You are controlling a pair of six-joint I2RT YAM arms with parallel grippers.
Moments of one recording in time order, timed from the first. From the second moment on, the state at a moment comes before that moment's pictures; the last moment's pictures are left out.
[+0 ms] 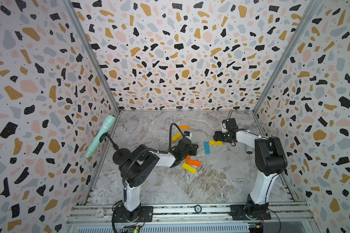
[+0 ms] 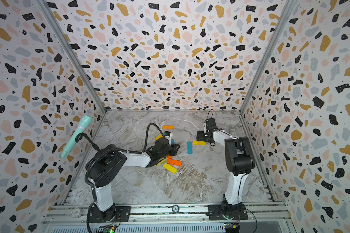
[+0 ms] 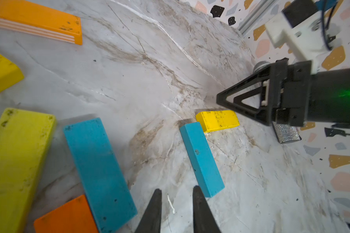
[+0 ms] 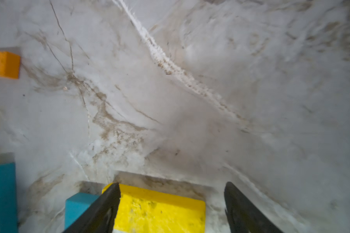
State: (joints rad) left arm -0.76 1.91 0.94 0.45 0.01 -0.62; right arm 0.17 1.89 1.20 -0.29 -0.17 0.23
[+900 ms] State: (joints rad) left arm -0.76 2.09 1.17 0.23 0.04 -0.57; right arm 0.13 1.90 1.14 -0.23 -0.33 0.23
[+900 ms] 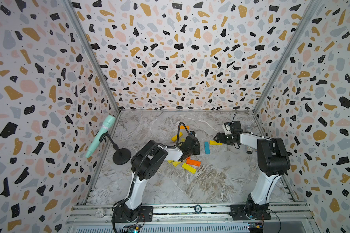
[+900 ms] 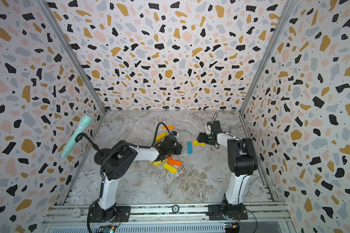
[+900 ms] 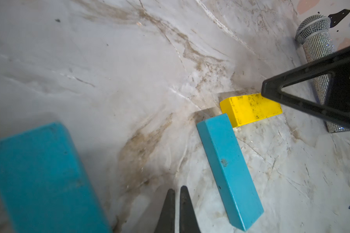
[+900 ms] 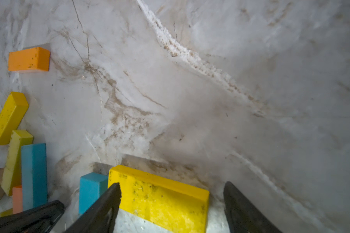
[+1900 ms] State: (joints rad) left arm -0.77 2.21 1.32 0.25 0.10 -0.52; right arm 0.16 1.91 1.15 -0.21 -0.34 0.25
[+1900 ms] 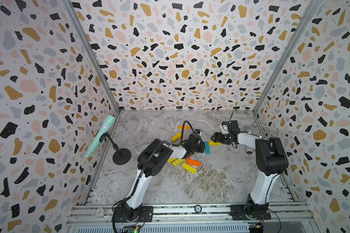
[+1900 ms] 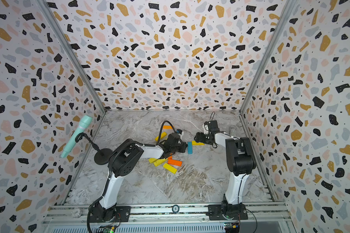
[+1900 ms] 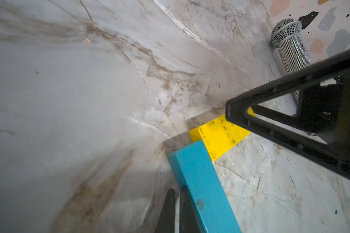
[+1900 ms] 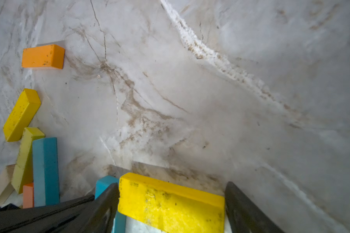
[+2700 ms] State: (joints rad) left arm -0.77 2.18 1.40 0.06 -0.03 -0.37; right arm 0.14 1.79 1.11 -0.23 -0.29 0.22
